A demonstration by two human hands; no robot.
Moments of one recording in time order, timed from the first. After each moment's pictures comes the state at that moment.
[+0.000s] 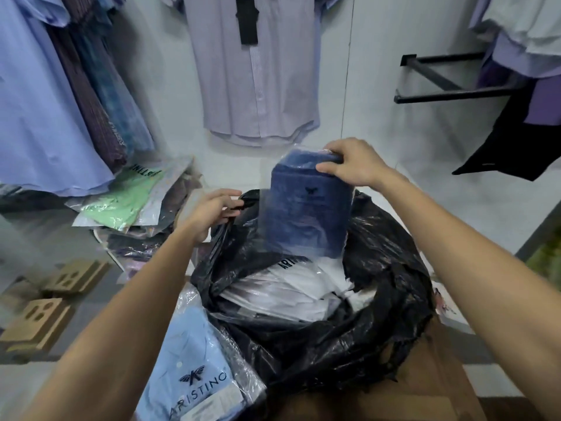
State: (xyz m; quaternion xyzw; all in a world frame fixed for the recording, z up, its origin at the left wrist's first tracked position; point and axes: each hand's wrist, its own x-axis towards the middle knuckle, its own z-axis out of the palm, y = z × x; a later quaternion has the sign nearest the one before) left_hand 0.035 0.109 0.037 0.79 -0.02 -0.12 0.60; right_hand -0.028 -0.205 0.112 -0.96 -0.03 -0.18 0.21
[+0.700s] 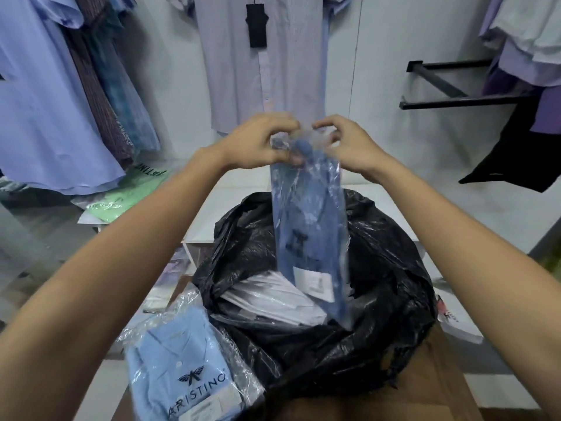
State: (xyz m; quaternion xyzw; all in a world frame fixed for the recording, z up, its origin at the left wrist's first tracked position) left_hand 0.032 0.037 0.176 0.83 -0.51 0.14 0.18; right_hand -0.033 -0.184 0.144 -0.87 -0.07 -0.15 0.47
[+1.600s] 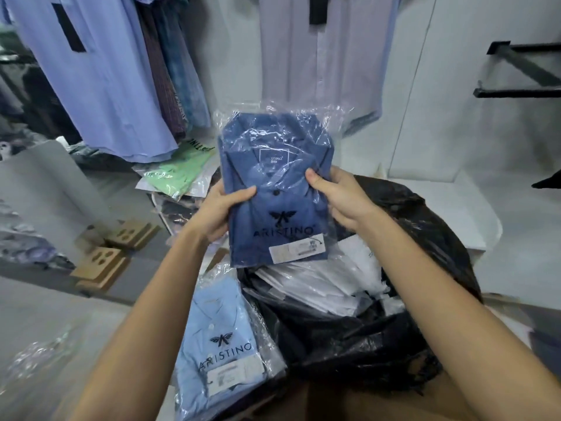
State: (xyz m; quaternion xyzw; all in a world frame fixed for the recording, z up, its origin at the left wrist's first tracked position) left_hand -0.034 0.165 0.043 0.61 -0.11 -0.06 0.78; right_hand -0.042 -0.081 0.057 -0.61 -0.07 0.01 0.79
